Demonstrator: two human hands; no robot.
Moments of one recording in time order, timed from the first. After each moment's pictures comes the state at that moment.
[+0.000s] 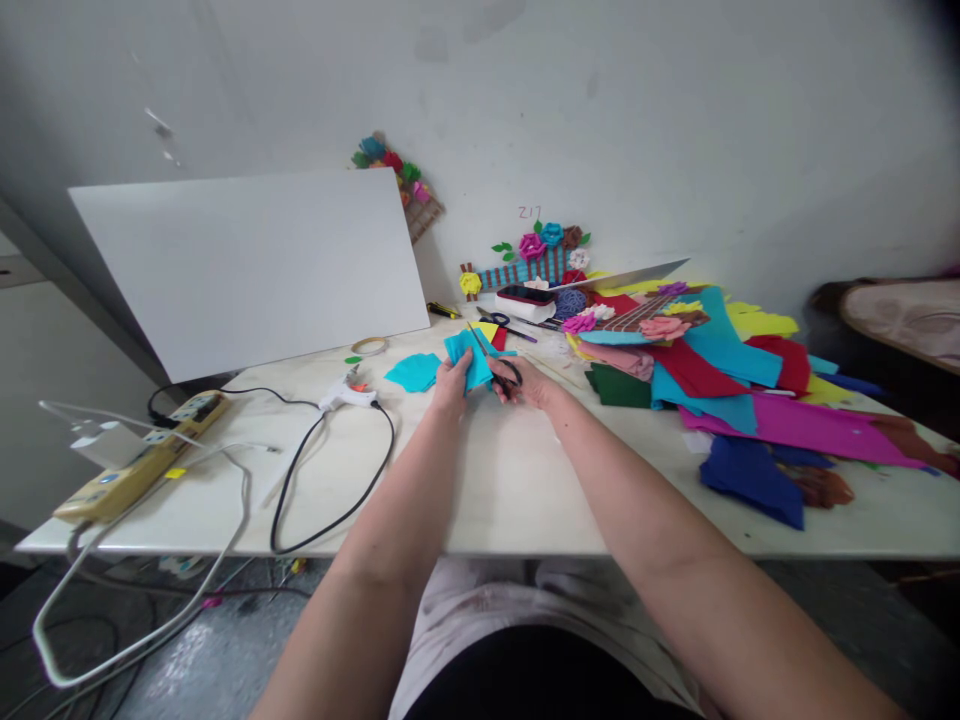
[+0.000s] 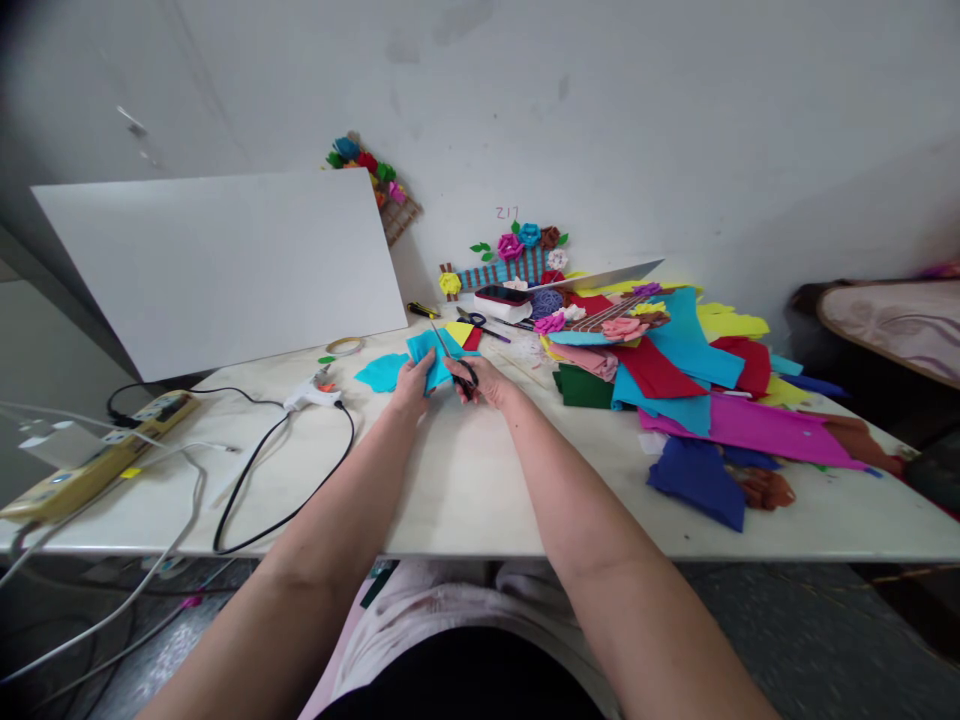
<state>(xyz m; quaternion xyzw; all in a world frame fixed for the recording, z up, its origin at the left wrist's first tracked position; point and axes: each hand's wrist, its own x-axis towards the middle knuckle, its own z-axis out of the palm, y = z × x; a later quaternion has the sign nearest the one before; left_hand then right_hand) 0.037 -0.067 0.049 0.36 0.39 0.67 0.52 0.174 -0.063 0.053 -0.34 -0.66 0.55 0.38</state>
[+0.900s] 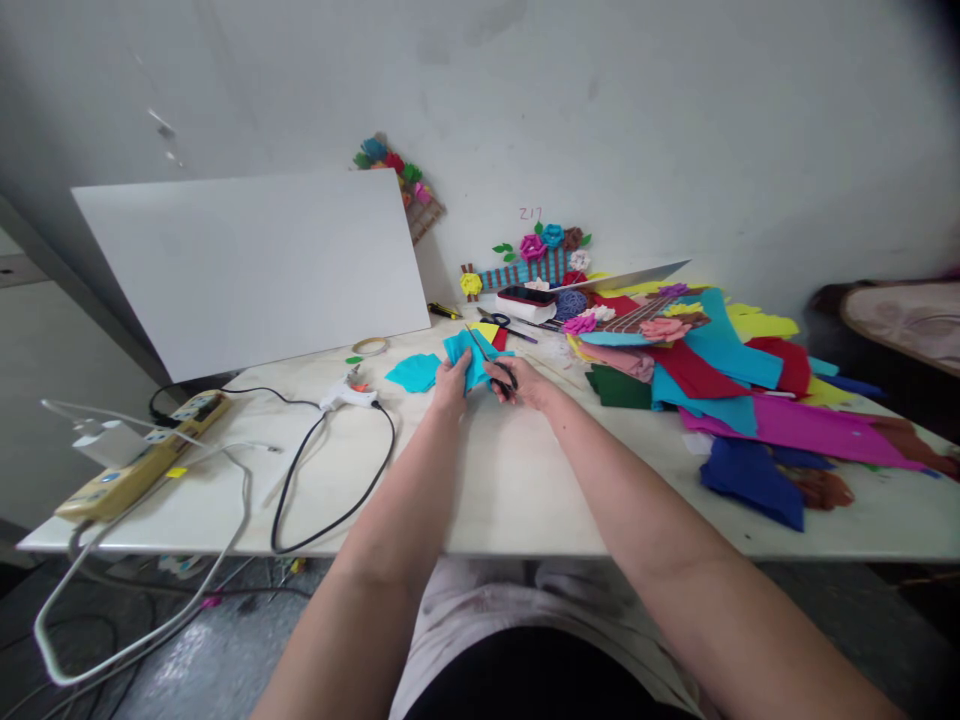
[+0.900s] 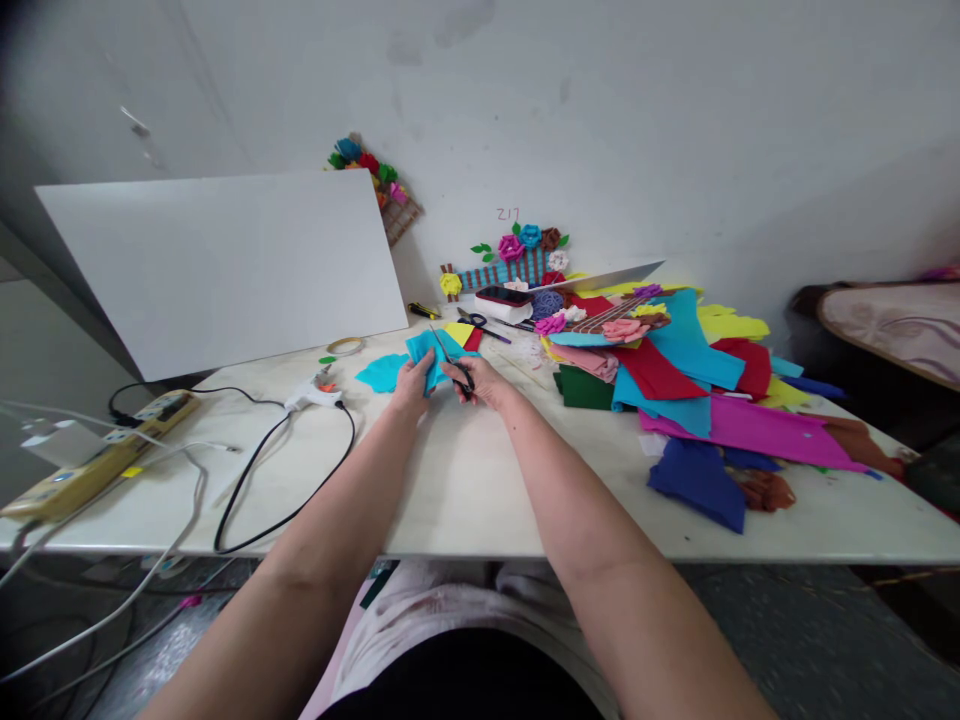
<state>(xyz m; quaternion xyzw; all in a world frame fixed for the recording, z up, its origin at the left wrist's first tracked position) 0.034 -0.062 0.045 0.36 0.40 0.67 0.51 0.167 -0.066 0.054 -0.36 -0.65 0.54 0.40</state>
